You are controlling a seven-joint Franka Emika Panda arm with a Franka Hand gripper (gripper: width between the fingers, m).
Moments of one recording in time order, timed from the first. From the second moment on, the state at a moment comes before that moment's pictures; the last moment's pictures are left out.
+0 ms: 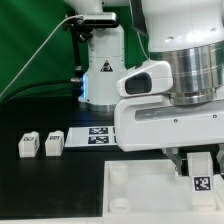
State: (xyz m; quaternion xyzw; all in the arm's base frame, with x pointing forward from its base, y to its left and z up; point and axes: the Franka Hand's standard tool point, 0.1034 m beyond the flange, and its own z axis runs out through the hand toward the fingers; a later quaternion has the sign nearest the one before) arm 0.628 0.105 0.075 -0.99 0.15 -0.01 0.08
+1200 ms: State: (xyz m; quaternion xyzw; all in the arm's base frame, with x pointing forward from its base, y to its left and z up) arm 0.623 0.116 0.074 -0.77 0.63 0.06 0.09
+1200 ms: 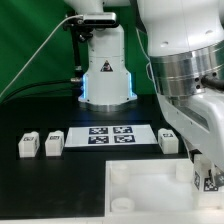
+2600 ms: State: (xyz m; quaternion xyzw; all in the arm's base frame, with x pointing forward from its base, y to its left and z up) arm 0.623 0.114 0.075 -0.97 0.26 0.02 0.05
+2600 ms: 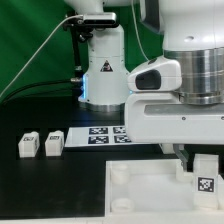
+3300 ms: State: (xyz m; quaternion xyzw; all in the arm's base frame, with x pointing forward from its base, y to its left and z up) arm 0.628 0.116 0.076 -0.72 0.69 0.07 0.07
